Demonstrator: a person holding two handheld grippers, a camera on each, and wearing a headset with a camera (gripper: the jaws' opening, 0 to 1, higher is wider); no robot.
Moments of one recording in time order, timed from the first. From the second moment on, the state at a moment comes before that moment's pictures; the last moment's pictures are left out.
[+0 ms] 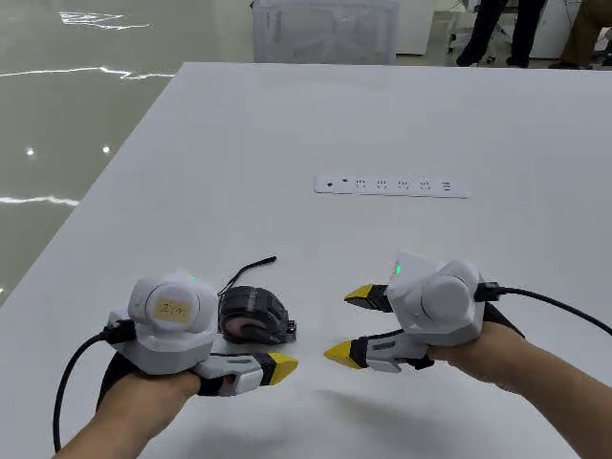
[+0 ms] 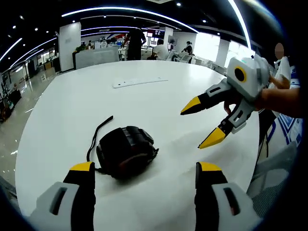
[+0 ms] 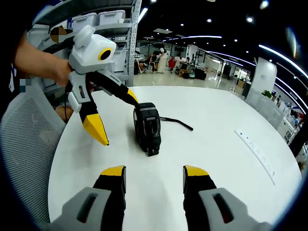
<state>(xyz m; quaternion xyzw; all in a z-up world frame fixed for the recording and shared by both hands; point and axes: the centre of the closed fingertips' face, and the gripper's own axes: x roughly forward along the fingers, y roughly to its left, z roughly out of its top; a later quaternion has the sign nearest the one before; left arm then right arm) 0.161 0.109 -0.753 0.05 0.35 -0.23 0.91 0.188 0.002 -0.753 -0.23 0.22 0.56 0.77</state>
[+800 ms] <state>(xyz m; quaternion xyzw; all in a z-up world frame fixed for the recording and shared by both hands) 0.139 0.117 -0.724 0.10 0.31 -0.27 0.91 0.161 -0.064 -0.733 -0.17 0.24 0.47 0.83</state>
